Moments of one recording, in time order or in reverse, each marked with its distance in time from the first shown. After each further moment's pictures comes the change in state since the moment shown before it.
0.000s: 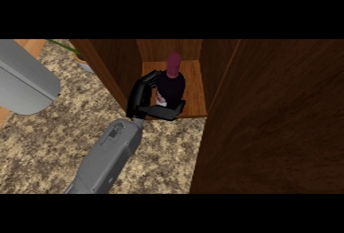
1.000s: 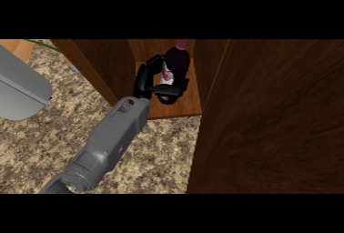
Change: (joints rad) left arm -0.319 0.000 -0.003 0.453 0.144 0.108 -0.034; right arm 0.079 0.004 -0.001 0.008 -0.025 0.061 -0.120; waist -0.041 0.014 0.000
